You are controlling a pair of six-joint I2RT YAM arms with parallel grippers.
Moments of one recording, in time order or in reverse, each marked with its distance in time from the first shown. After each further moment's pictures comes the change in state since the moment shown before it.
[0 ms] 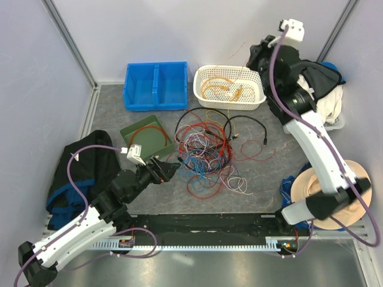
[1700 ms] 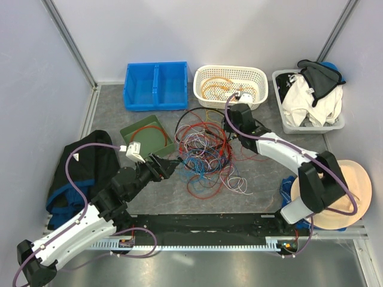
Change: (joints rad) left arm 0.000 0.037 0.049 -0.023 -0.033 -0.018; right arm 0.054 0.119 -0.716 0.264 -0.131 0.143
